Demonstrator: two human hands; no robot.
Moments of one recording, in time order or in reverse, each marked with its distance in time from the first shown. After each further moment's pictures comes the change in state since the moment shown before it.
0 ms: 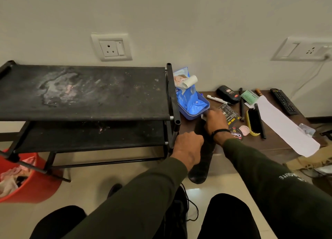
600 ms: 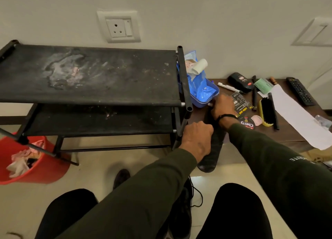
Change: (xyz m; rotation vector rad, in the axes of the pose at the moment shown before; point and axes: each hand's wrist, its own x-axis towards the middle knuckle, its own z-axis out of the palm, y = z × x) left_hand -0.004 -0.003 0.005 -0.065 0.031 -0.039; right_hand 0.017 -0.014 0.008 0.087 0.015 0.107
